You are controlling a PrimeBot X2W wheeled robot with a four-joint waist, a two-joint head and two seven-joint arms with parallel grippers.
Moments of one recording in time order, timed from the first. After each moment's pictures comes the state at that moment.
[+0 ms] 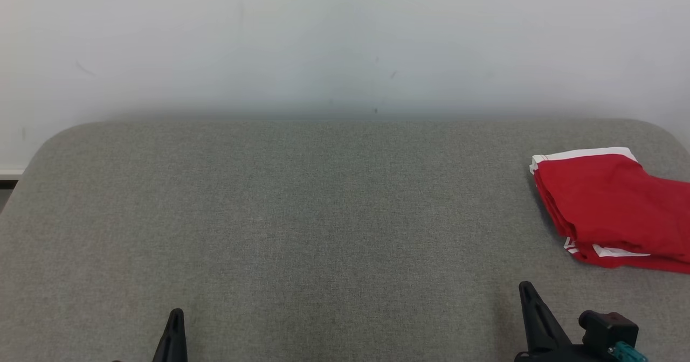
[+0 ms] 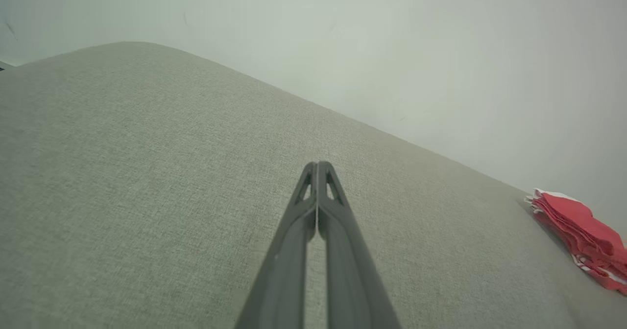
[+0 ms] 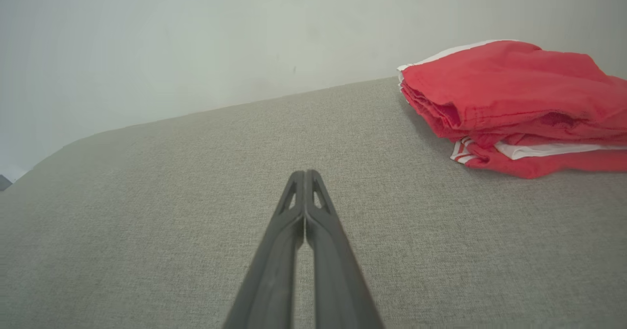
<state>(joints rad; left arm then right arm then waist) 0.06 0.08 -0.03 0.20 -0.48 -0.13 -0.23 0.02 -0.05 0.00 0.23 0.22 0.13 -0.10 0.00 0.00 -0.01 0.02</state>
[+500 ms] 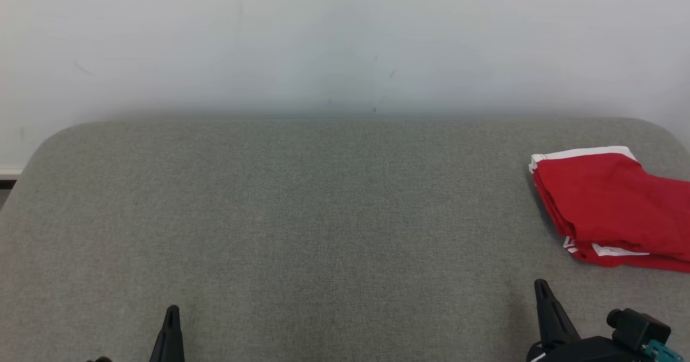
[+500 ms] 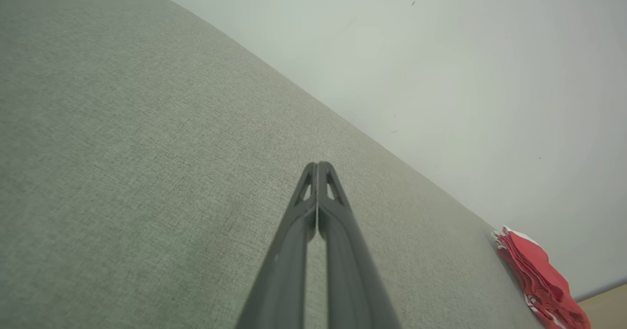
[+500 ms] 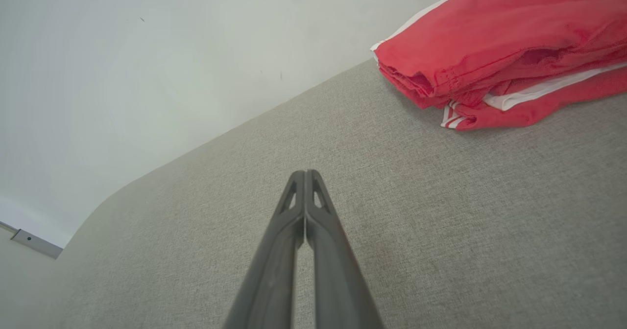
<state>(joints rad) 0.04 0.08 -0.02 0.21 -0.71 -0.13 -0.18 0.02 -0.05 -0.04 0.22 0.50 0.13 -0.05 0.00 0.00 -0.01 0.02</state>
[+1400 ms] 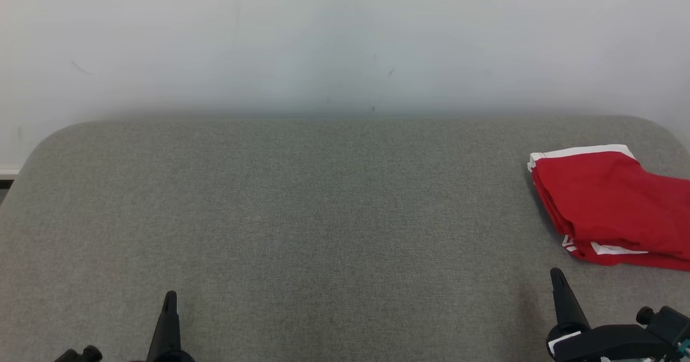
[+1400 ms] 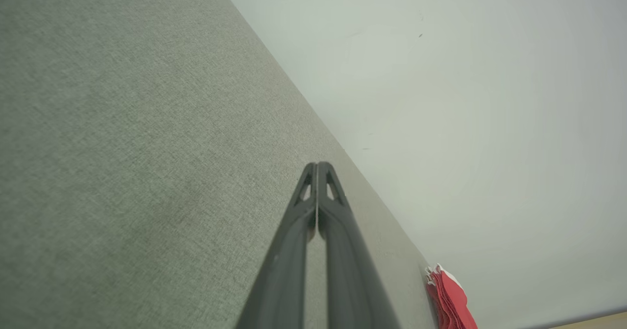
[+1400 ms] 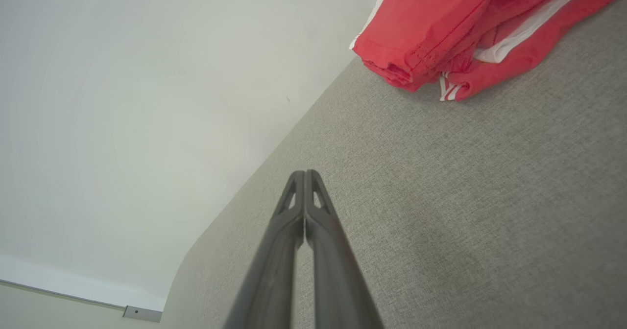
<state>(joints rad) -0.02 0.07 -0.01 0.23 -1.05 -0.13 -0.09 -0.02 -0.05 -0.10 0.22 0.90 0.13 0.03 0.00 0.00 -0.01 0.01</state>
